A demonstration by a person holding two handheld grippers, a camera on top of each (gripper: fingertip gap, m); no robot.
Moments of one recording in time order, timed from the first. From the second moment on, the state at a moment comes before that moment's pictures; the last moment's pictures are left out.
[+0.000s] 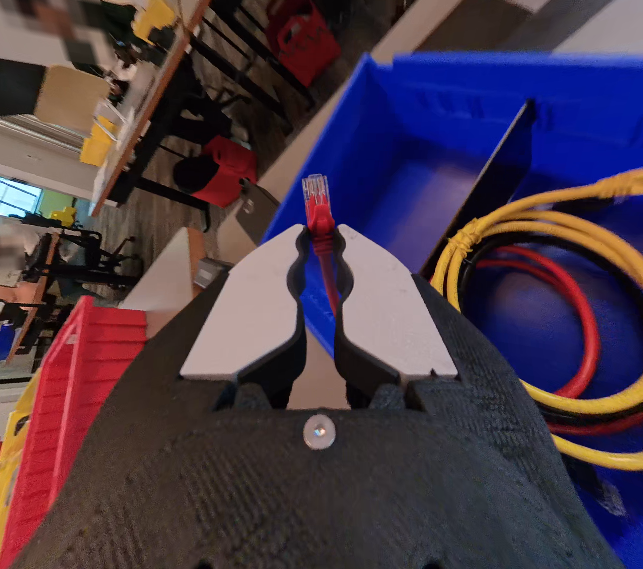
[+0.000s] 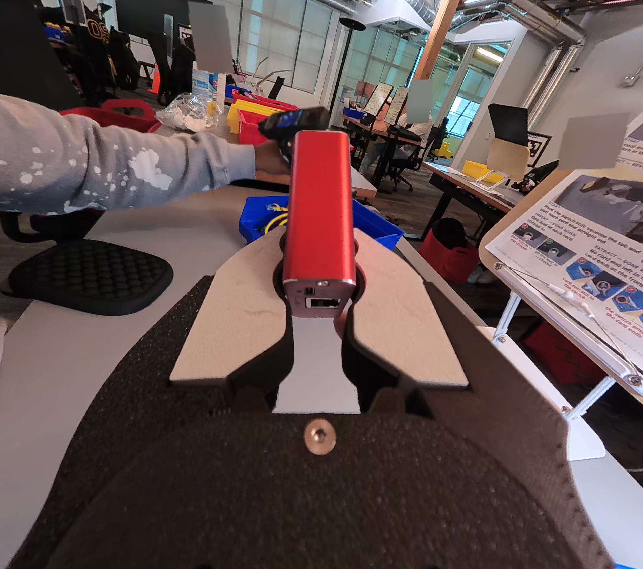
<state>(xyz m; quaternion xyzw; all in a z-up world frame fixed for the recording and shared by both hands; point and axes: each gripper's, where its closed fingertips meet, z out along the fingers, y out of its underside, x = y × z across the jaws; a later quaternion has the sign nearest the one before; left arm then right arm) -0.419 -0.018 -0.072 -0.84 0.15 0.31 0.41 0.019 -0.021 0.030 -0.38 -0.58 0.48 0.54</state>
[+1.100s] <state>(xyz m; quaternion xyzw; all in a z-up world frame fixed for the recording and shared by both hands) -0.037 -0.102 -0.022 -0.72 0.43 -0.42 0.34 0.023 -0.062 0.013 -0.27 -0.70 0.34 0.57</state>
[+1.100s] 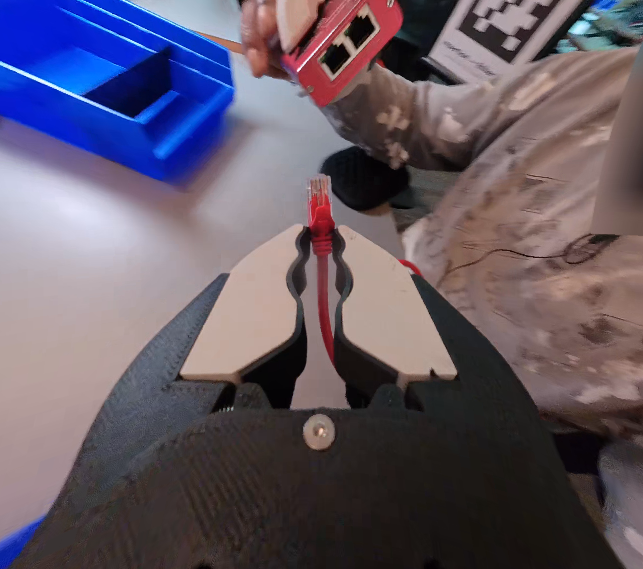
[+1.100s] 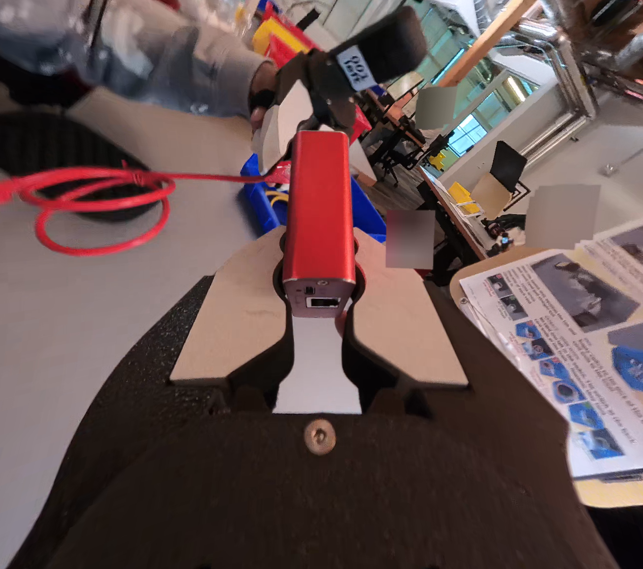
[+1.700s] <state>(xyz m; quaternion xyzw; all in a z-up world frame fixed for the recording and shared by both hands) 0.021 -0.131 -0.080 -0.76 0.48 -0.42 0.13 0.041 -0.094 -0.066 -0.13 -0.82 0.08 0.55</state>
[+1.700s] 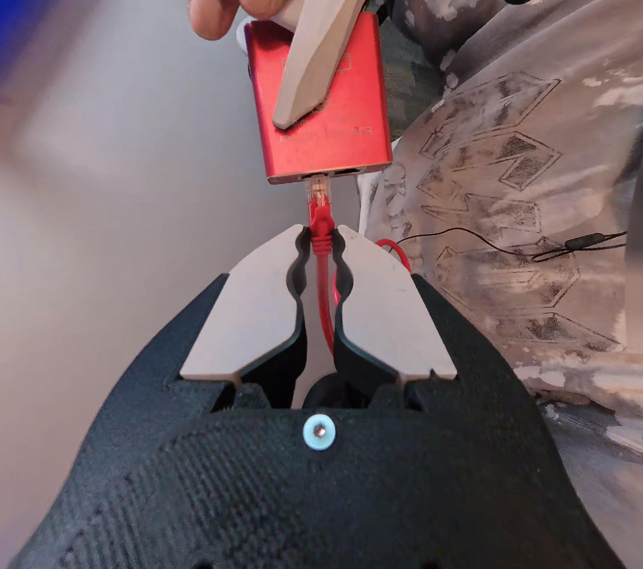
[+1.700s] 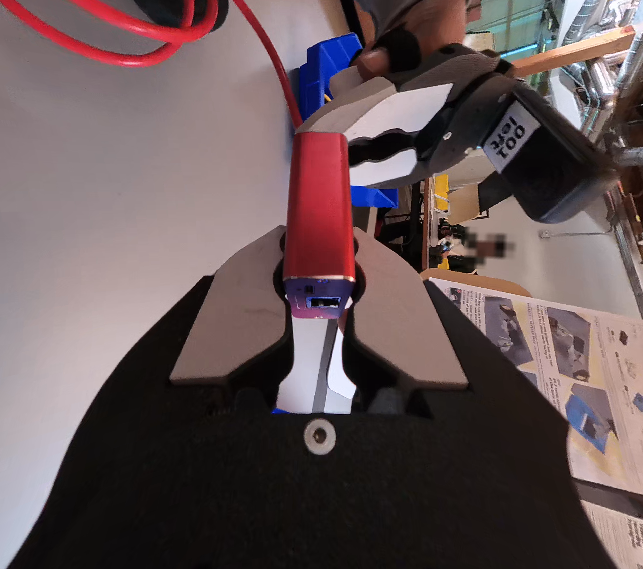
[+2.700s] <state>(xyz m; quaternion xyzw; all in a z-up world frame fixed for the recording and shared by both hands) 0.033 -0.148 -0.107 -0.73 0.54 -0.40 0.16 0.045 -0.127 -0.092 -0.09 -0.86 0.13 0.48</state>
